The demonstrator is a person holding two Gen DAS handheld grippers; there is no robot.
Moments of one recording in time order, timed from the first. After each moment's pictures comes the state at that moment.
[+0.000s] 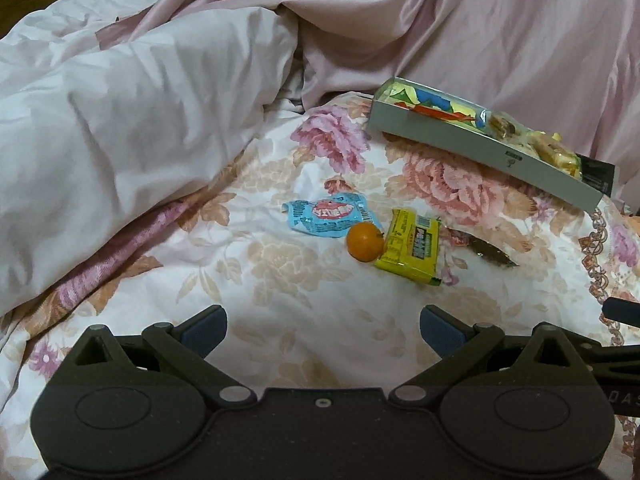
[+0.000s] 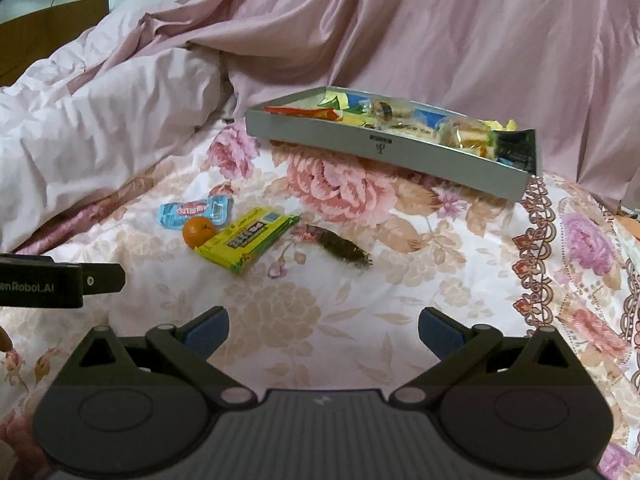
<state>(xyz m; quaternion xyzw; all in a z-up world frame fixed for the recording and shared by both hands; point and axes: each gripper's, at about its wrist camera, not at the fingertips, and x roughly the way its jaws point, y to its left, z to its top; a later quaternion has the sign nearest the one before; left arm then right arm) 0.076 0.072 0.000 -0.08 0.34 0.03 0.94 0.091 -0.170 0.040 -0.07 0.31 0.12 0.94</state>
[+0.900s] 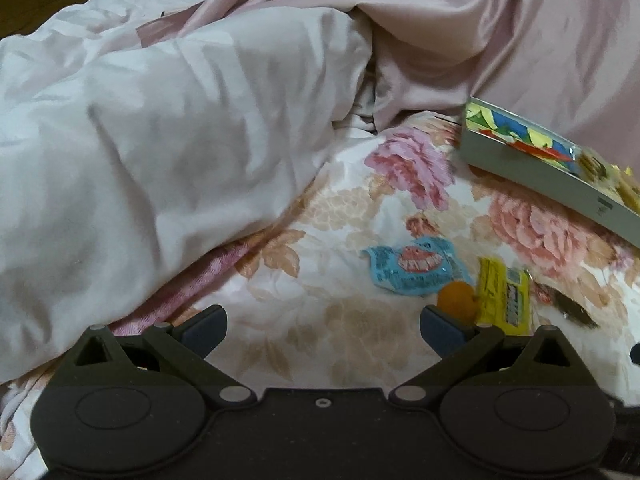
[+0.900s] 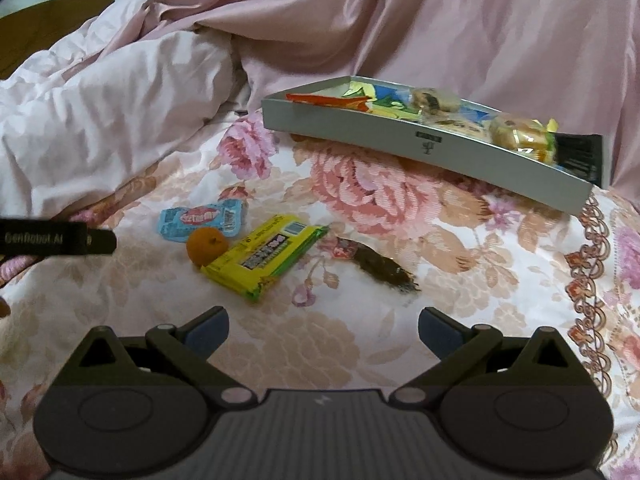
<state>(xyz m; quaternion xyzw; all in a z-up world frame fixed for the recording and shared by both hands) 0.133 0.117 -0.007 -0.09 0.33 0.11 0.93 0.139 -0.138 0.020 -0.08 0.32 0.14 0.93</state>
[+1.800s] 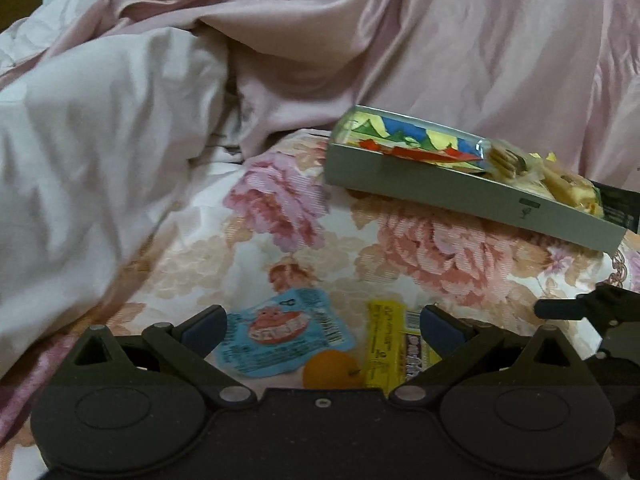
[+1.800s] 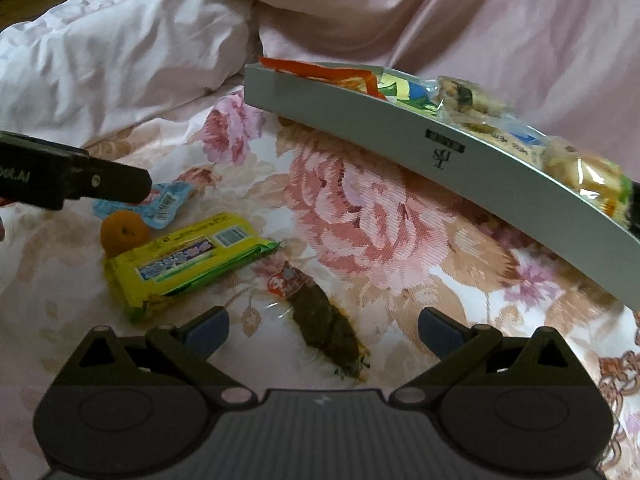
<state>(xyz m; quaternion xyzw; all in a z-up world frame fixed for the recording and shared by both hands) 0.200 0.058 -0.016 -0.05 0.28 -0.03 0.96 0.233 -0.170 -0.012 -0.16 0.31 0.22 0.91</state>
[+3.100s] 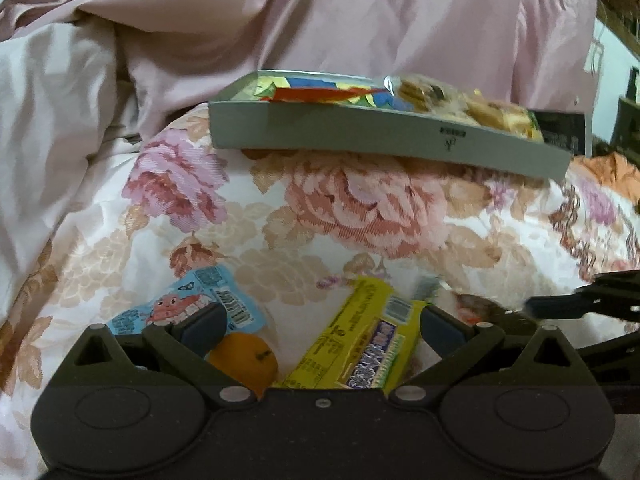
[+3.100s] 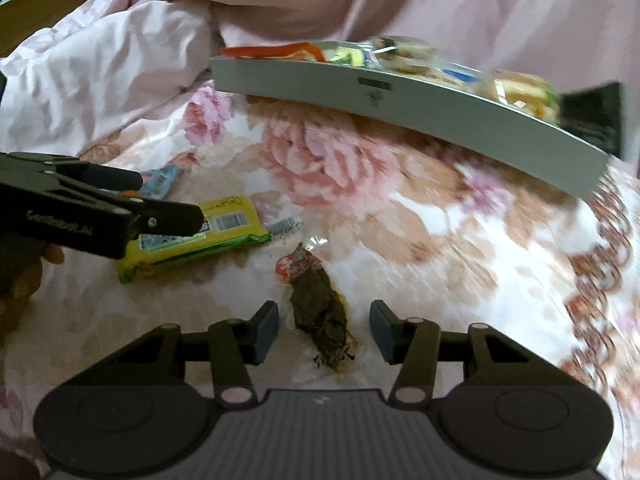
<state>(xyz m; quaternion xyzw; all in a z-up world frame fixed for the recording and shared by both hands) 0.214 0.021 -0.042 0.01 0.30 -0.14 0.94 0.183 -0.211 -0.010 -0.09 0.34 0.17 0.92</state>
